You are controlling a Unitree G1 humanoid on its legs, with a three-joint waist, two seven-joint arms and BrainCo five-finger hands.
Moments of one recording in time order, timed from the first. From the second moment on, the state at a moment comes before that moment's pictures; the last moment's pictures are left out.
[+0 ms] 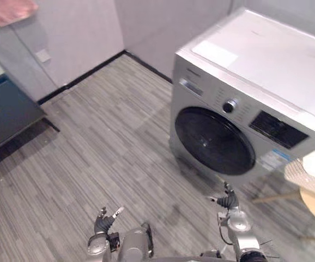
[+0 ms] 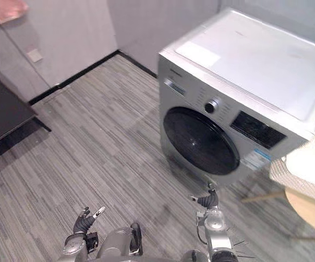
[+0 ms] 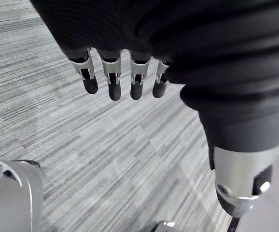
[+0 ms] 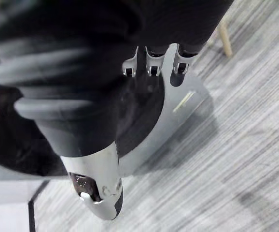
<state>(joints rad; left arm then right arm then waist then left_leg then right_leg) 0.22 0.04 0.16 0.54 -0.04 0.00 0.18 0.05 -0.03 -0.10 0.55 -0.15 0.01 -0.19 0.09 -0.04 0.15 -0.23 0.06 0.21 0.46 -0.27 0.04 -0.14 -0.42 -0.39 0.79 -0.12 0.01</state>
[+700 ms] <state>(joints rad) 0.24 -0.06 0.21 0.39 -0.02 0.00 0.18 0.07 -0.07 -0.04 0.33 -0.15 0.02 -0.18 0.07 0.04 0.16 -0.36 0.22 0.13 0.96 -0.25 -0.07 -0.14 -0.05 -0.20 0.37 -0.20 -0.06</state>
